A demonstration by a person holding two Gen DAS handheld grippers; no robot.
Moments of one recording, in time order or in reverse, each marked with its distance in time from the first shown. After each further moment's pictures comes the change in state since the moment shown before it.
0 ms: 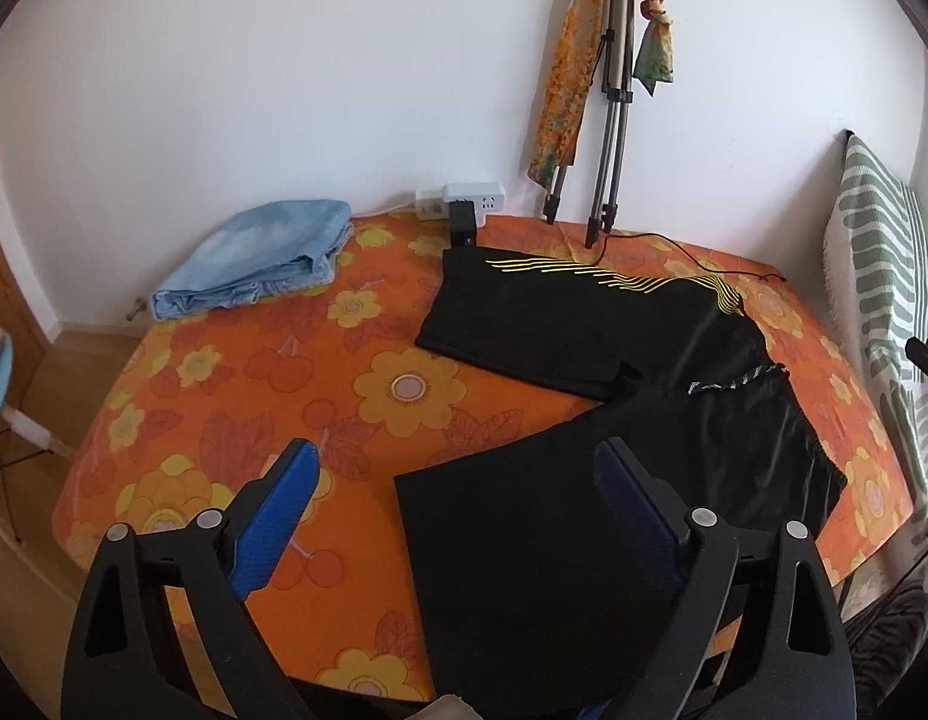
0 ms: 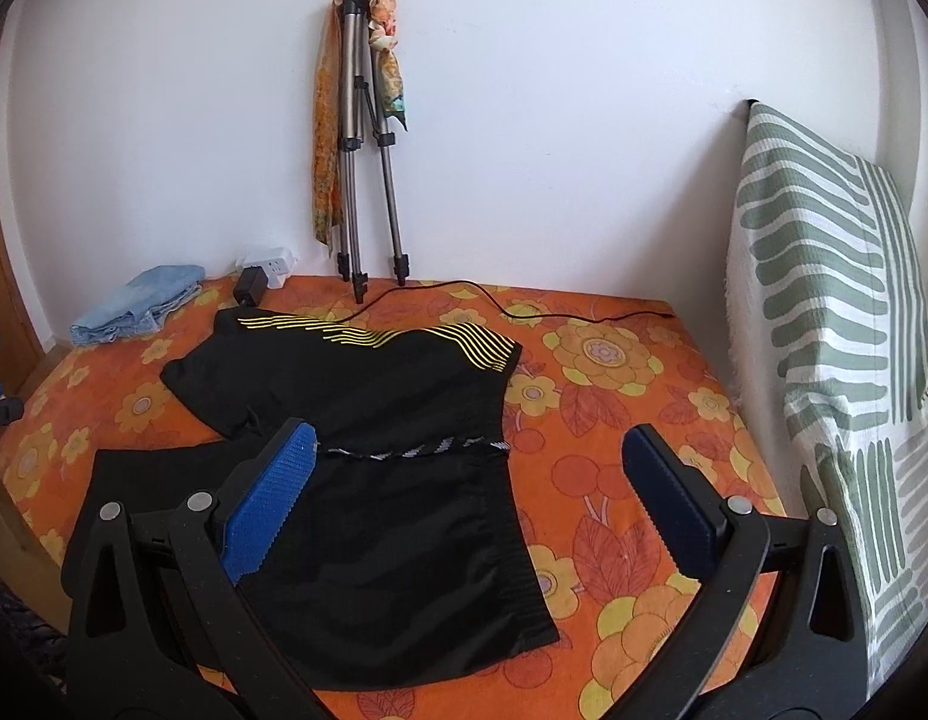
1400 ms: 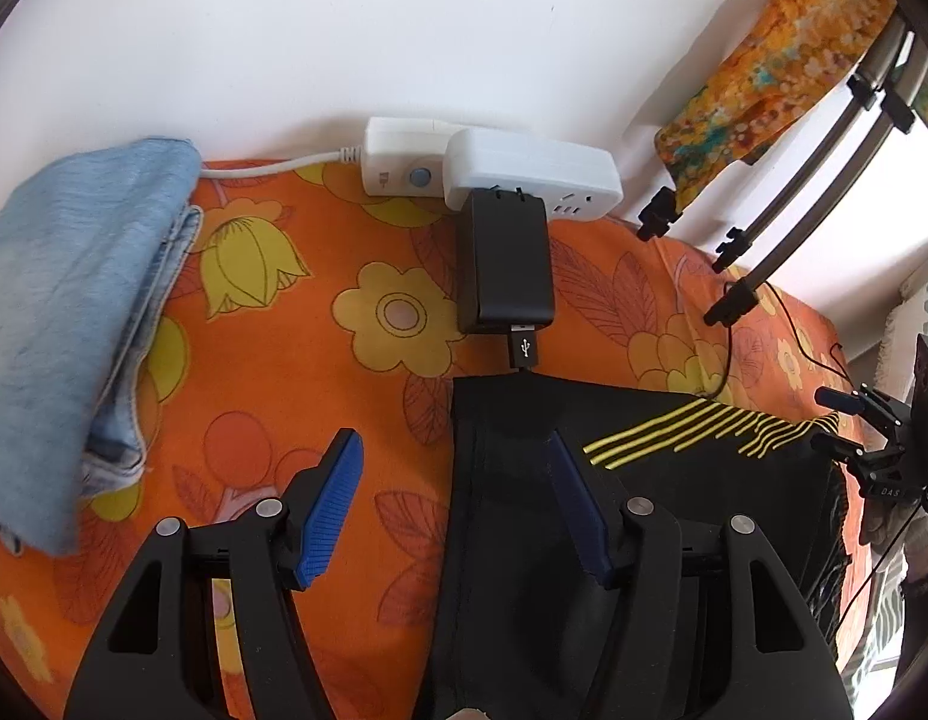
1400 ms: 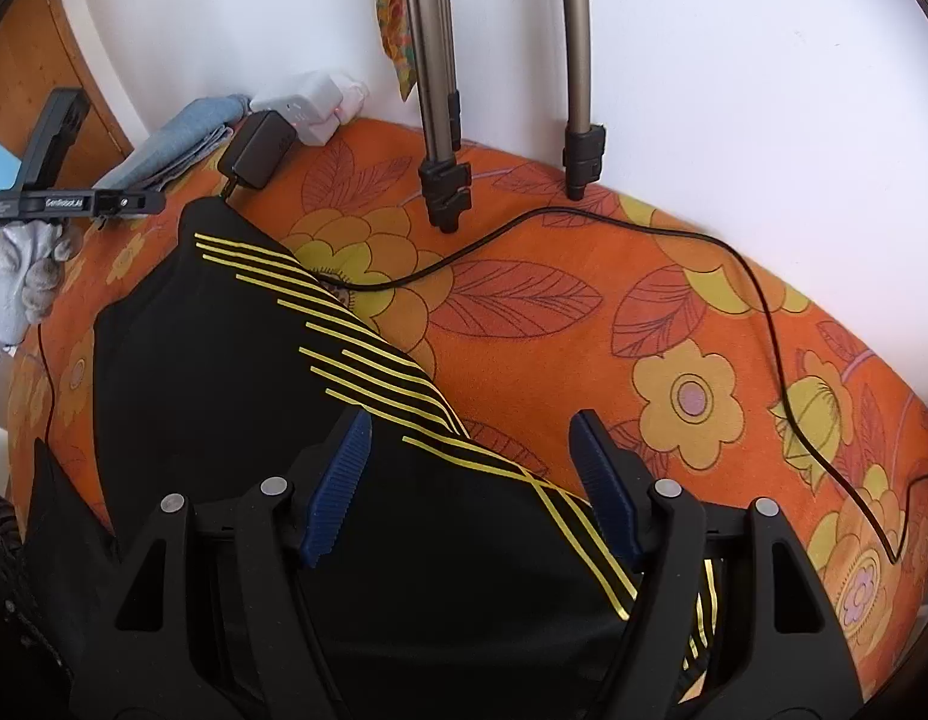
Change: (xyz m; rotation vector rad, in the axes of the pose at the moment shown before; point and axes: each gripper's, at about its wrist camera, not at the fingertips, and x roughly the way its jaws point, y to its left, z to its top) left arm 0.332 0.052 0.178 -0.081 0.340 -0.196; right arm 0.392 0.068 0.091 -0.294 0.482 0.452
